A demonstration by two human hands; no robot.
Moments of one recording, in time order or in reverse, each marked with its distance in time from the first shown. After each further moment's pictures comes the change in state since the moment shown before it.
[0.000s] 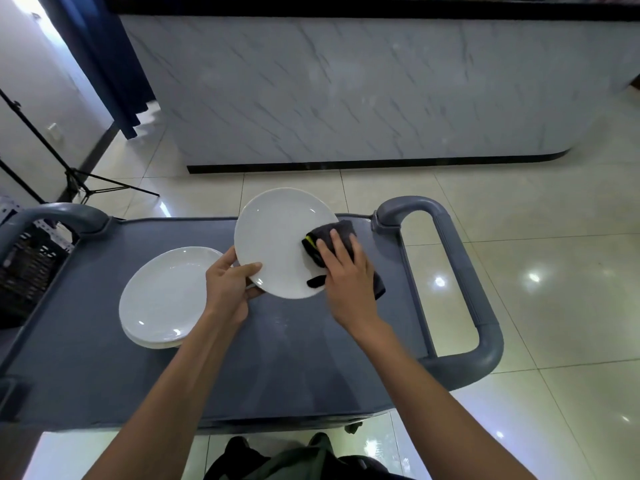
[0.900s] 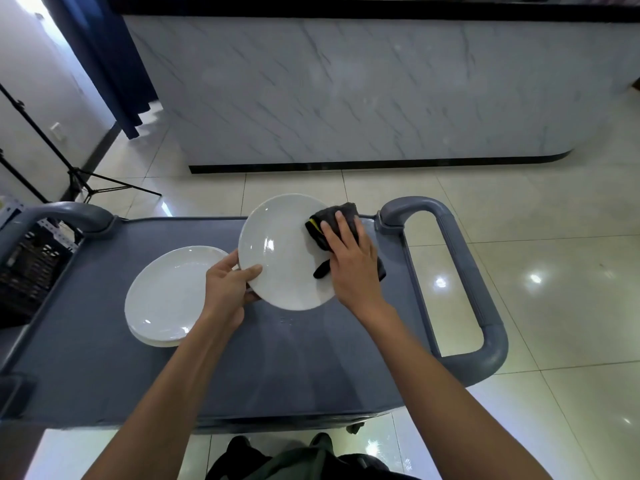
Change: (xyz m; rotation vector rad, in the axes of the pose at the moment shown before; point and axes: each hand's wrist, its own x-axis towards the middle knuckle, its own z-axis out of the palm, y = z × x) left_hand 0.004 -0.002 -0.019 0.117 -0.032 -0.004; right_hand 0.026 0.001 -0.008 0.080 0.044 -0.012
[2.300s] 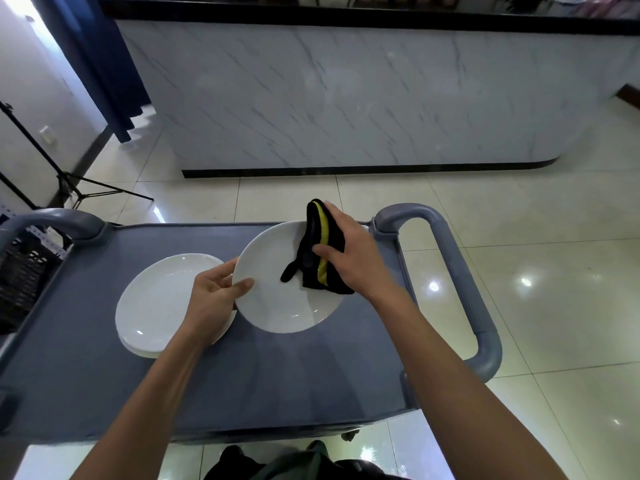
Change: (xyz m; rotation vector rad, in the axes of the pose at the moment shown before) left_hand -0.007 0.008 -0.020 0.146 -0.219 0.197; right_hand 0.032 -0.001 -0.049 0.510 -0.122 0.039
